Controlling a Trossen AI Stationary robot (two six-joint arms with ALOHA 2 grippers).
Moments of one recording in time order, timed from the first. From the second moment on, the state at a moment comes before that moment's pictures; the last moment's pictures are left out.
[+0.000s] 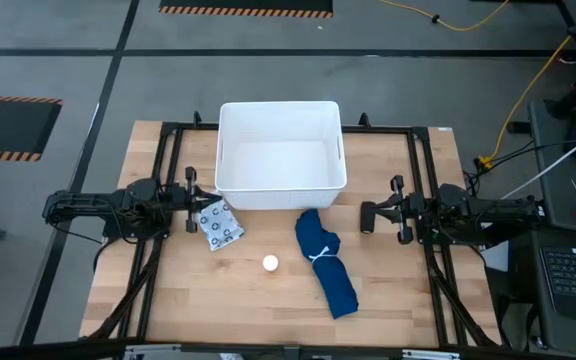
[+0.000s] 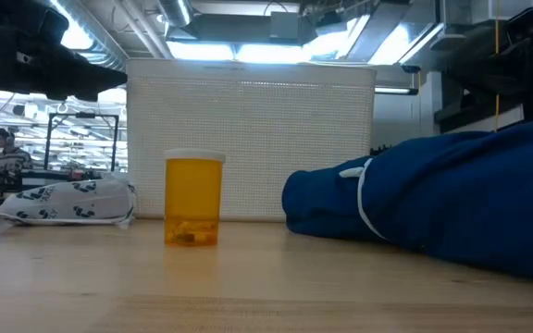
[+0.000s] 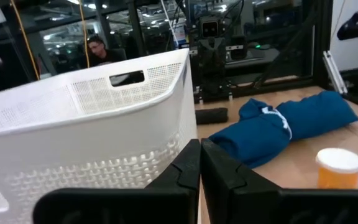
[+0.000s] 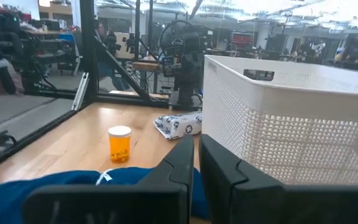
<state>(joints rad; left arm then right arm) 0.03 0.02 0.01 0.03 -0.10 0.18 0.02 0.00 0.01 0.05 -0.03 -0.08</state>
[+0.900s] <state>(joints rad) 0.03 0.02 0.01 0.03 -0.12 0.08 0.02 0.00 0.01 0.07 0.11 -0.11</state>
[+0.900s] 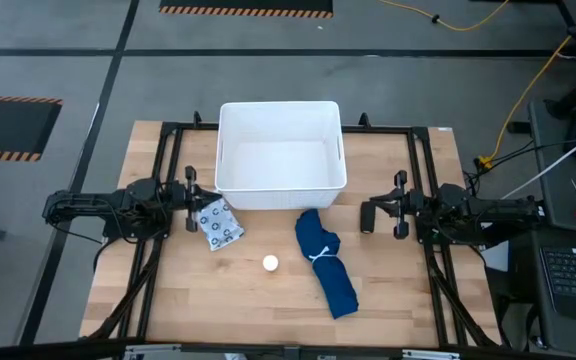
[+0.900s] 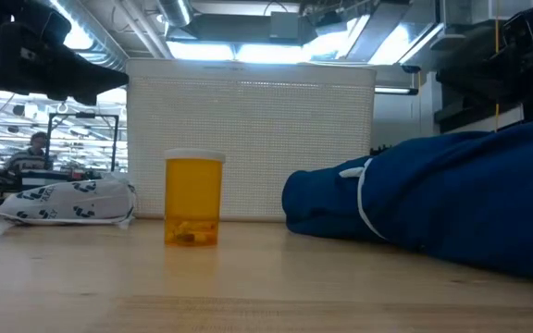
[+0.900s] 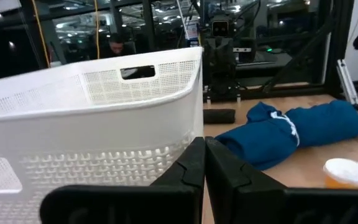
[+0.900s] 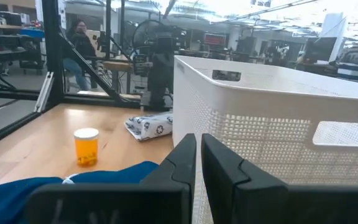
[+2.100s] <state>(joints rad) -0.03 0.45 0.36 -0.51 -0.29 -0.33 0.02 0.60 0.48 -0.12 0.36 0.06</state>
